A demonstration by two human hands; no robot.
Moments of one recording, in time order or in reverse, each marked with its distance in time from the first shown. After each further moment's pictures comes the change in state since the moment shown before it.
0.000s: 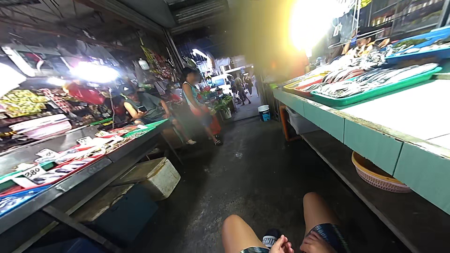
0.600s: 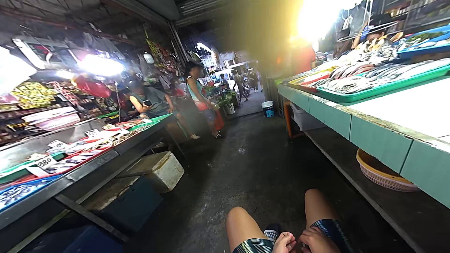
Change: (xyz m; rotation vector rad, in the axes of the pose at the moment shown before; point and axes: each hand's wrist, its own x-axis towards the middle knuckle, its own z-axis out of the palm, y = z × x) left_hand 0.002 -0.006 0.000 0.213 0.090 0.077; right_hand 0.012 0.000 -0.002 -0.028 -0.062 0.029
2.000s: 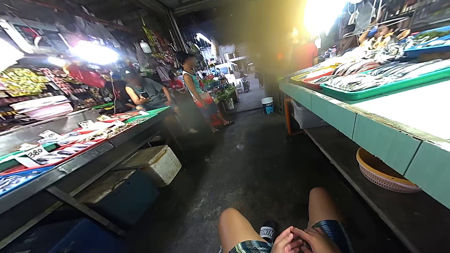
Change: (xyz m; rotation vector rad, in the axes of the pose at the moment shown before) left_hand -0.009 0.001 -0.004 0.021 -0.320 0.124; right_hand -0.015 -0.002 -0.007 0.109 0.083 0.032
